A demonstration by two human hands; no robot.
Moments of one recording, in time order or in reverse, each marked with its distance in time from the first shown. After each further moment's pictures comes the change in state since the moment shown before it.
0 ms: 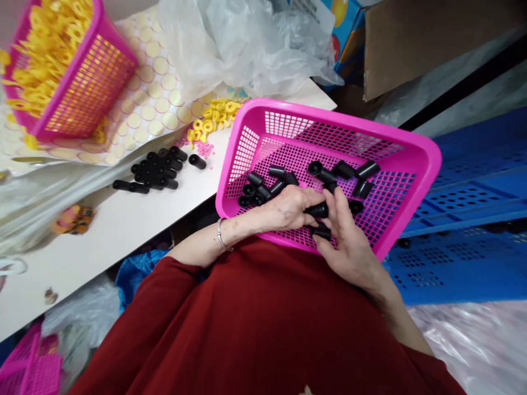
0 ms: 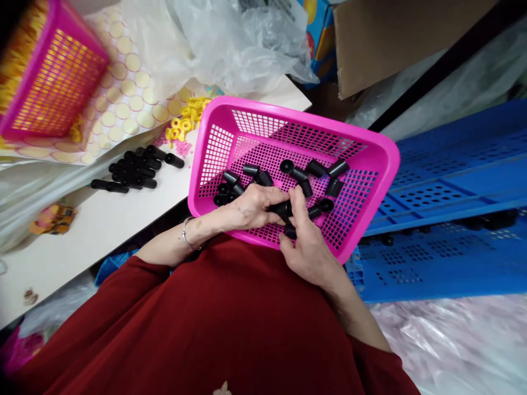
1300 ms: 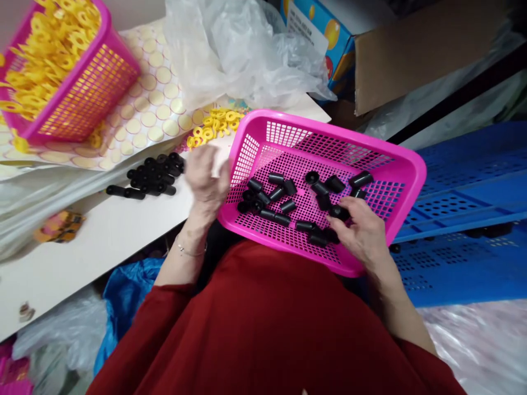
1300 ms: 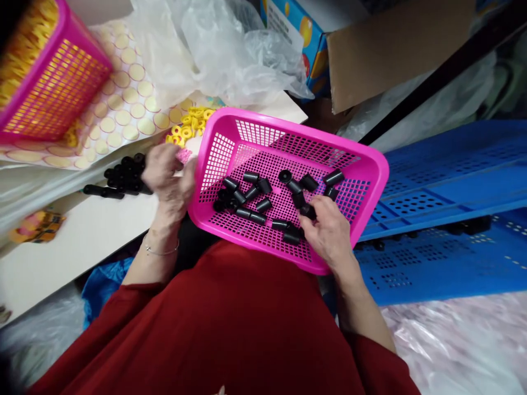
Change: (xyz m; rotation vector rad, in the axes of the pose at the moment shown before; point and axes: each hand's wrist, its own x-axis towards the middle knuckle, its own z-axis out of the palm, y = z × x) left_hand -0.072 -0.037 -0.084 0.773 0.918 -0.448; right_hand 0.023 0.045 -0.029 -0.518 0.303 -0.113
